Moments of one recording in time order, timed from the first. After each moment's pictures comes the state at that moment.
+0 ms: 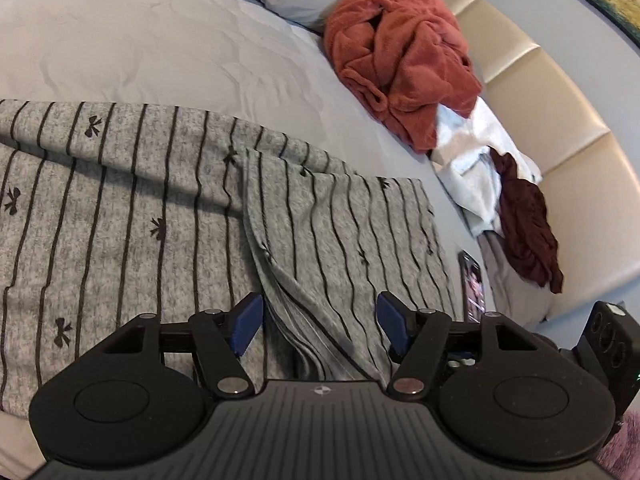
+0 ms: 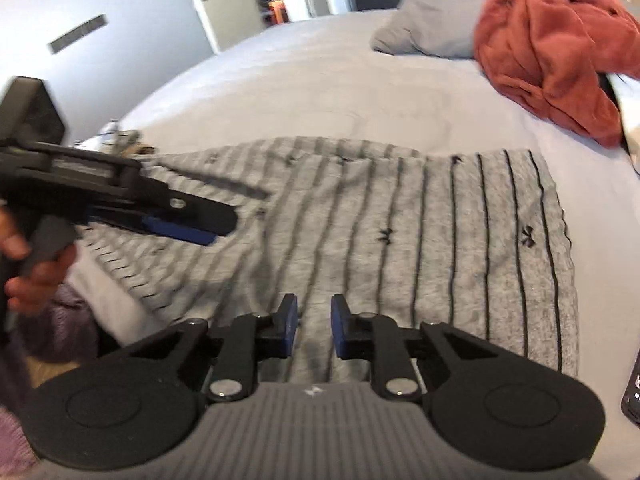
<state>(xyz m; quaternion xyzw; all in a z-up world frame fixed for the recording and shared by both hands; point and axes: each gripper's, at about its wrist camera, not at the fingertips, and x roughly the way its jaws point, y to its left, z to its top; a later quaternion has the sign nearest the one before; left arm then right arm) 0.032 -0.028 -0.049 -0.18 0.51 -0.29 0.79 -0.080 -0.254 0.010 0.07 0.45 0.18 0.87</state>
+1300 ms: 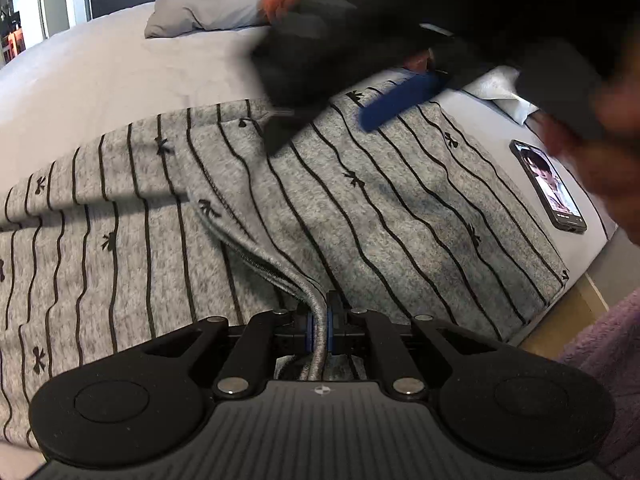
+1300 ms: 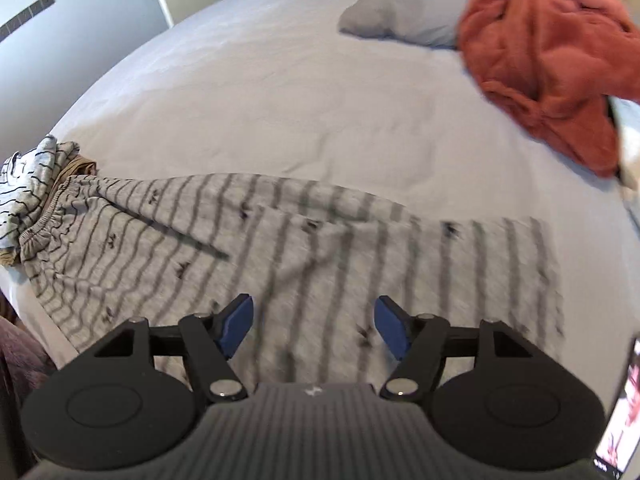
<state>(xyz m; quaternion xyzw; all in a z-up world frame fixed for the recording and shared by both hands) -0.033 -0.121 -0.078 0.07 0.45 -0.27 0.85 0.032 -0.219 0.034 0.05 0.51 0.13 0.85</state>
